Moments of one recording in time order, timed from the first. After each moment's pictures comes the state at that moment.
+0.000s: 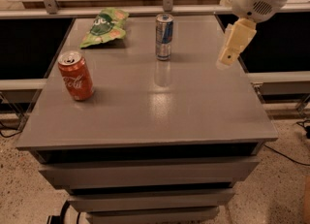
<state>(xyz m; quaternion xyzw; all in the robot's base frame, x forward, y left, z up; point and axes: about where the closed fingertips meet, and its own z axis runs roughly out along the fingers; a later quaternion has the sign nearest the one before) 0.578 -0.169 0.973 -0.63 0.74 0.00 0.24</state>
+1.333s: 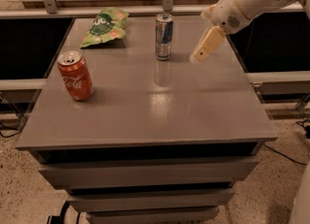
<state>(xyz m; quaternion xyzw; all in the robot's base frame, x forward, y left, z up) 0.669 -0.130 0.919 -0.58 0.73 0.14 0.34</state>
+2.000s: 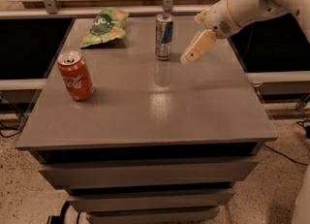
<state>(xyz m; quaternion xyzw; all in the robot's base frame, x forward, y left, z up) 0.678 -0.109 0.908 -0.55 0.72 0.18 0.37</state>
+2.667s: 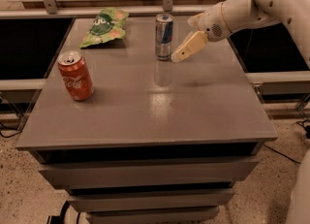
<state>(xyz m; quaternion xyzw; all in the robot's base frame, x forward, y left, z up) 0.691 -0.087 0.902 -0.52 0.72 0.24 0.39</state>
